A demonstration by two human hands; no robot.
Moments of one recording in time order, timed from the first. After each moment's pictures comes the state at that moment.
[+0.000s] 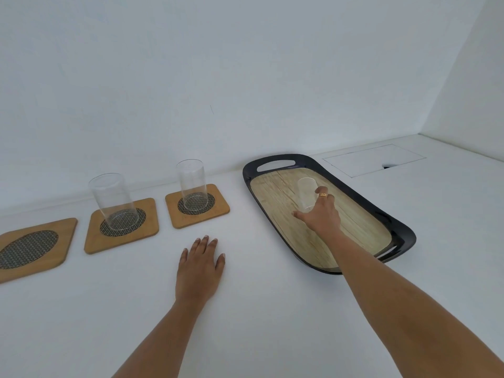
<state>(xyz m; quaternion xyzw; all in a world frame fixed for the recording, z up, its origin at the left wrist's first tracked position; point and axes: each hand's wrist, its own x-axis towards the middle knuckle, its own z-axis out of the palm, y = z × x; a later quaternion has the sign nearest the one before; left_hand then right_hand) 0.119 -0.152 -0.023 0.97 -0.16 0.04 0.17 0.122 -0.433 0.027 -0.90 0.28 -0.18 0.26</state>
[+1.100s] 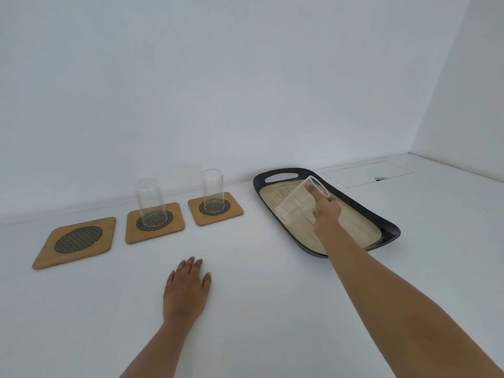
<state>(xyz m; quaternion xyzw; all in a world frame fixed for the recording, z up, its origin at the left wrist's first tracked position) 0.054 -0.070 -0.021 0.98 -0.10 0.06 0.18 0.072 -0.368 0.089 -0.48 0.31 -0.30 0.76</state>
